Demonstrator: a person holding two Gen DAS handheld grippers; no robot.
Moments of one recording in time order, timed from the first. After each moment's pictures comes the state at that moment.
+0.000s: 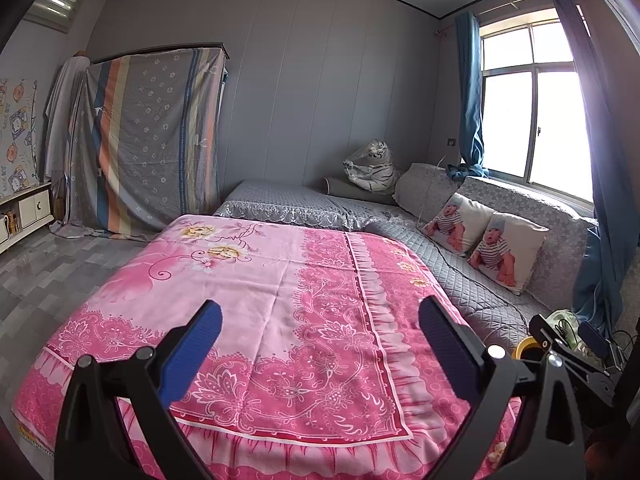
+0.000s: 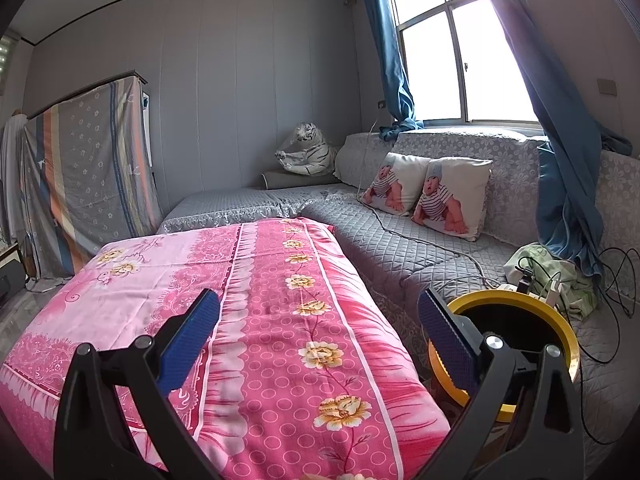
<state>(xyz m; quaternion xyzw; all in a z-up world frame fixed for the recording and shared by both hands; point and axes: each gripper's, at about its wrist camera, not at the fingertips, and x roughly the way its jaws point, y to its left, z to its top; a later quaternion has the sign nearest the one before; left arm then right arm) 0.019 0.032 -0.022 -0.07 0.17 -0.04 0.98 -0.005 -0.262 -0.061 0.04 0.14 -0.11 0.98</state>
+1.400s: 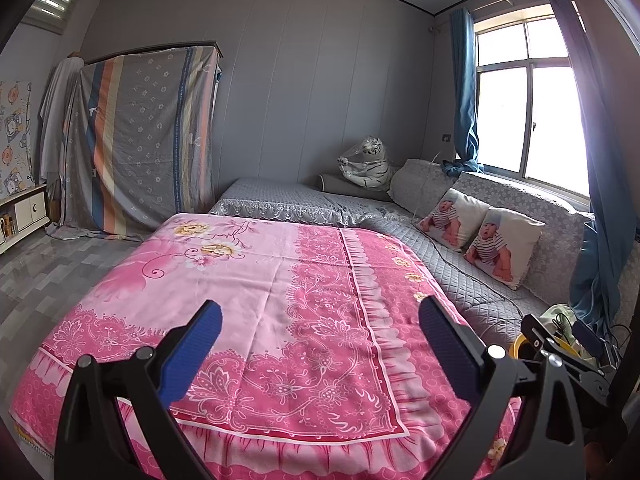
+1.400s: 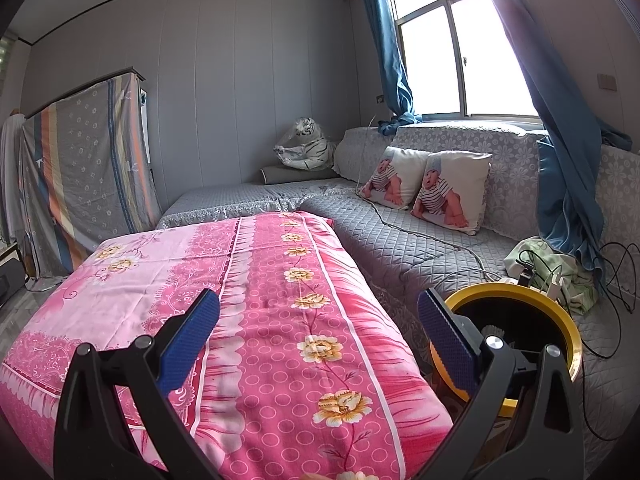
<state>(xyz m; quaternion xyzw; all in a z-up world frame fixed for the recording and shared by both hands) 0.021 0.028 -0.029 -0.07 0.17 -0.06 0.98 -0.002 -0.263 -0.069 0.05 0.15 -0.11 0.98</state>
